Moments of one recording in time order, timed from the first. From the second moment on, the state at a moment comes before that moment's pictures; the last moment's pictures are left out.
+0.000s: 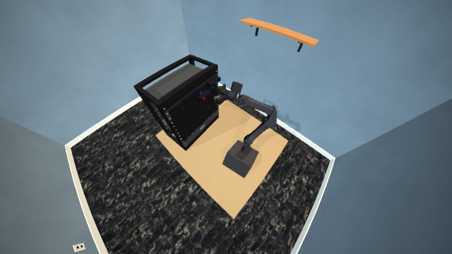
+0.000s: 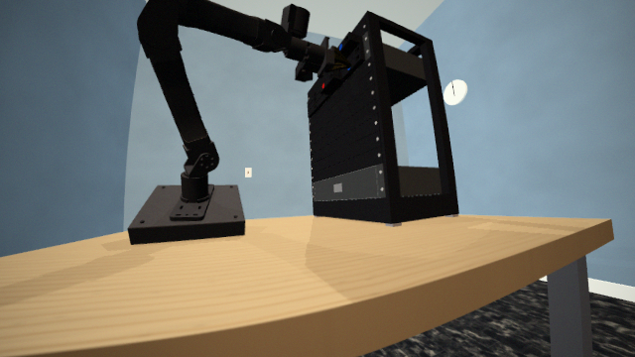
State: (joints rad) arm 0.38 1.23 1.24 -0.04 0.37 -2.06
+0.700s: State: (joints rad) arm 0.38 1.24 1.26 -0.05 0.37 -2.06
